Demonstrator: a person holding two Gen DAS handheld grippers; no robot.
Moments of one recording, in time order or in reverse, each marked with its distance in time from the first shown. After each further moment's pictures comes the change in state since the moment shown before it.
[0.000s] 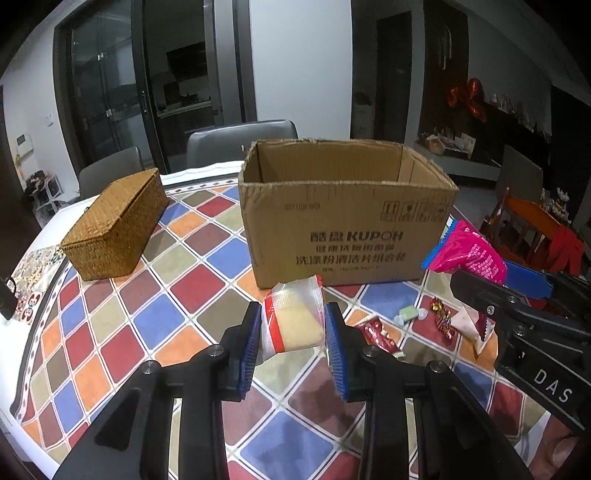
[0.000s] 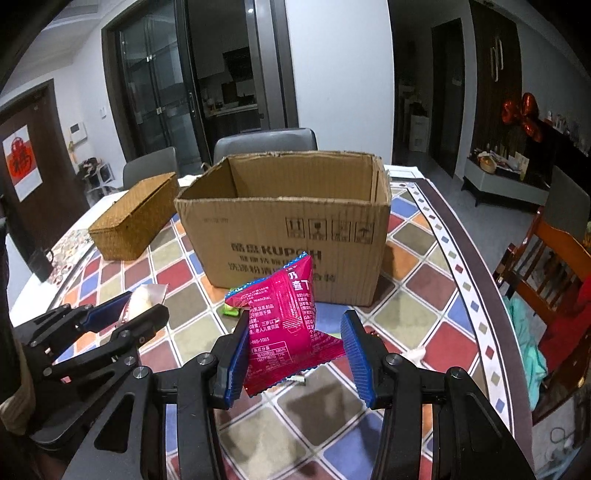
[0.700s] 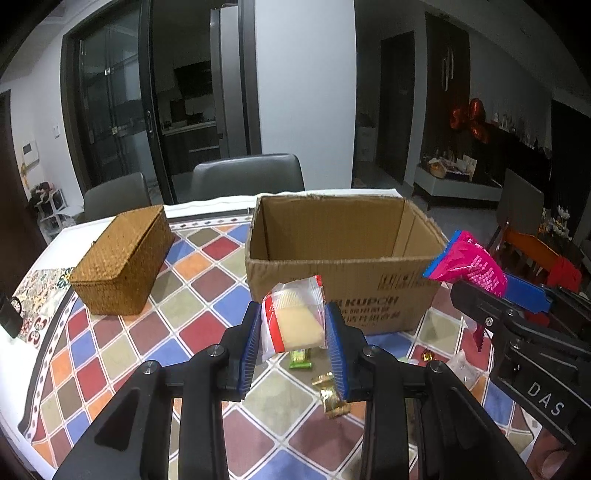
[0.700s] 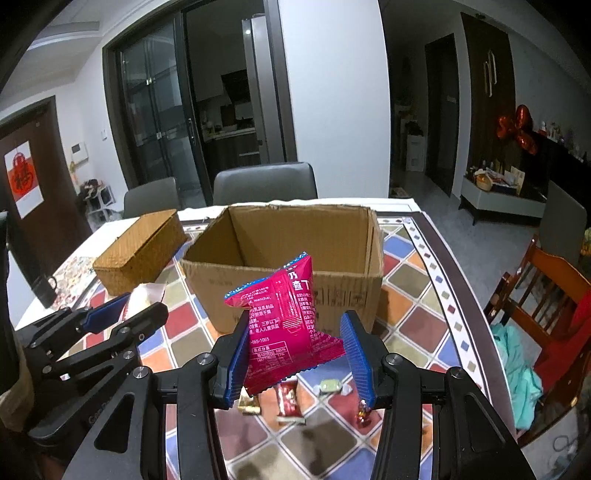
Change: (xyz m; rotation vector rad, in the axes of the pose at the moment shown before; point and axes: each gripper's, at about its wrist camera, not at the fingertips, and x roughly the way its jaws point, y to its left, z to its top) left arm -0.014 0.006 0.051 -0.014 -0.082 0.005; right arm -0.017 -0.002 0.045 0.016 -0.091 -0.003
